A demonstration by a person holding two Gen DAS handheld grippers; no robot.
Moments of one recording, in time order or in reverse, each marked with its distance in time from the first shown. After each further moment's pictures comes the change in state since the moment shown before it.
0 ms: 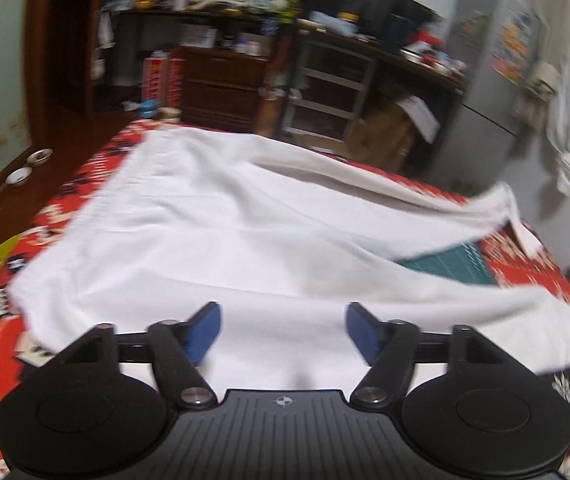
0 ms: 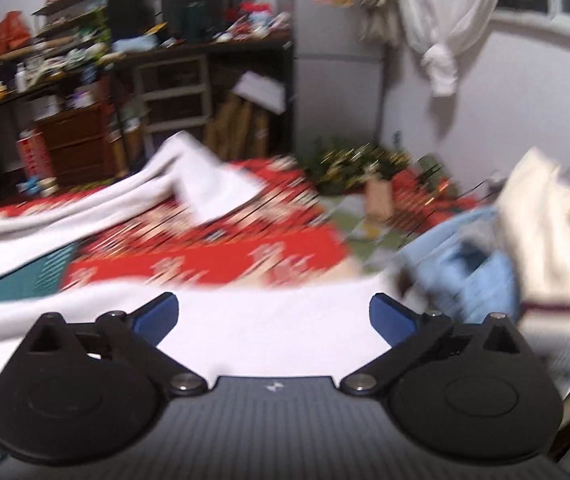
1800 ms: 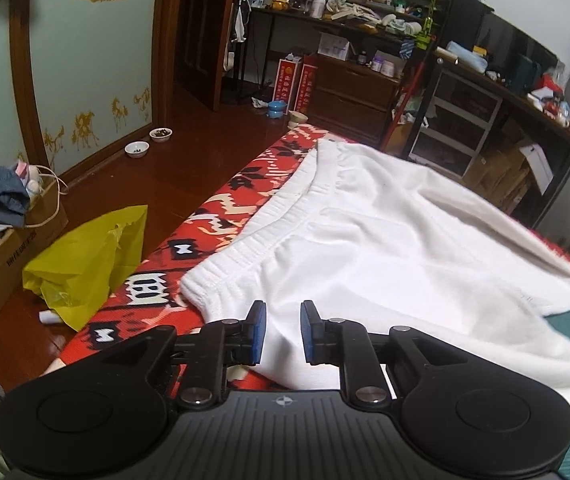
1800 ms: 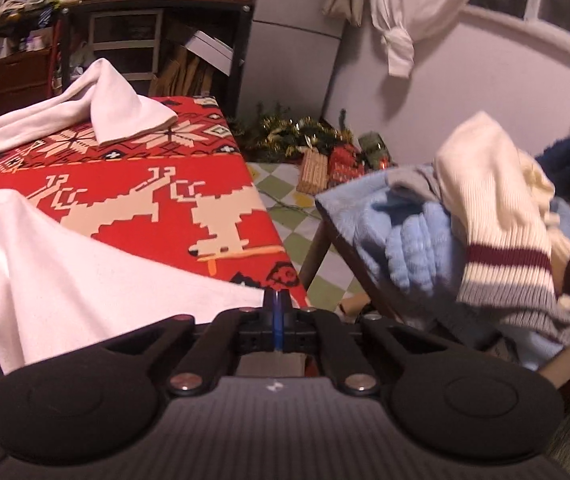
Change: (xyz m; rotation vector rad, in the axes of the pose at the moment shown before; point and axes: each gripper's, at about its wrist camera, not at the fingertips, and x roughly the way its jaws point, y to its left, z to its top) left arm -0.030 0.106 0.006 -0.250 -0.042 0.329; right arm 0.041 -0.068 -0.030 -0.105 0.032 -0.246
